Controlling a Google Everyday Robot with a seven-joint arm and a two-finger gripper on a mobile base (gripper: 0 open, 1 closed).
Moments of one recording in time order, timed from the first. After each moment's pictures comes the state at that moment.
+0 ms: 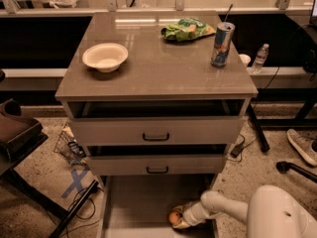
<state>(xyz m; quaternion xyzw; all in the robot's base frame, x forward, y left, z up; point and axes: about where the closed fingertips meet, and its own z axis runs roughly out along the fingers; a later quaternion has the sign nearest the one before) 0.472 -0.096 0.109 -0.66 0.68 0.23 0.22</state>
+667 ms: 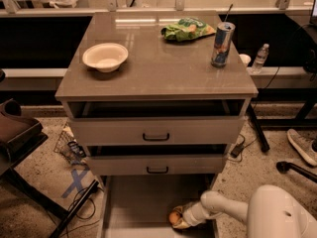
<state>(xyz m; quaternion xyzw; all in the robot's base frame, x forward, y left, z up) 0.472 -0.096 0.111 -0.66 0.68 0.23 0.22</state>
